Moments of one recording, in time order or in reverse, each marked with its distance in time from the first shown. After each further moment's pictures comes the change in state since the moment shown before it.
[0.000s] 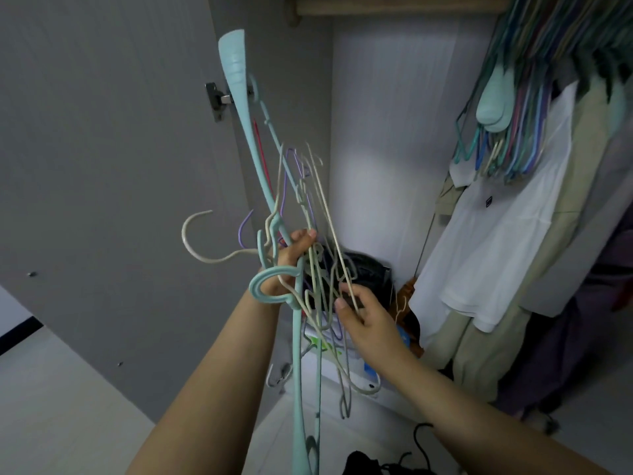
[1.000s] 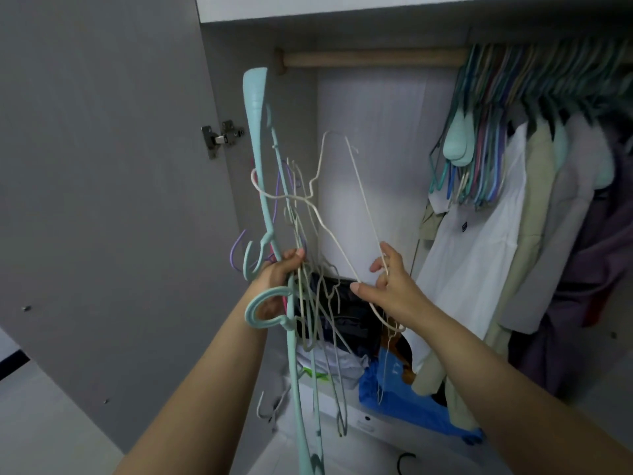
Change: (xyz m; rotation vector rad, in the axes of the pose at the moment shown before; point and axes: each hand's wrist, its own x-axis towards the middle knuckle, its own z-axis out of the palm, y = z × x) left_hand 0.020 0.004 -0.018 -0.060 -0.194 -0.078; right_hand 0.052 -0.034 -0.081 -0.241 0.006 -0.030
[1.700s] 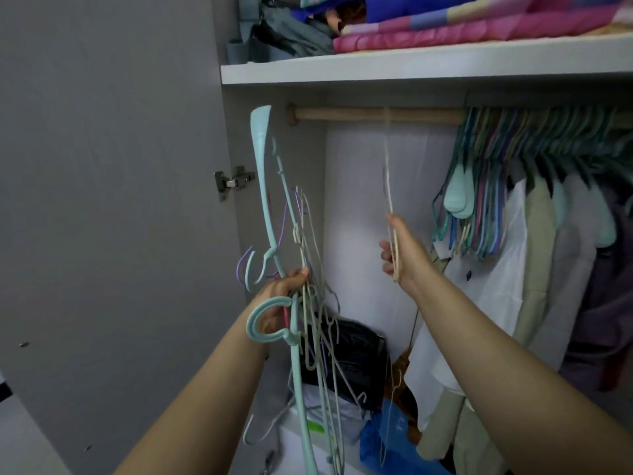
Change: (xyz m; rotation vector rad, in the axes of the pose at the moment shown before) left_hand 0.023 0.039 0.009 0.064 -0.116 -0.014; right_hand 0.099 -0.068 -0.055 0.705 0.280 0.255
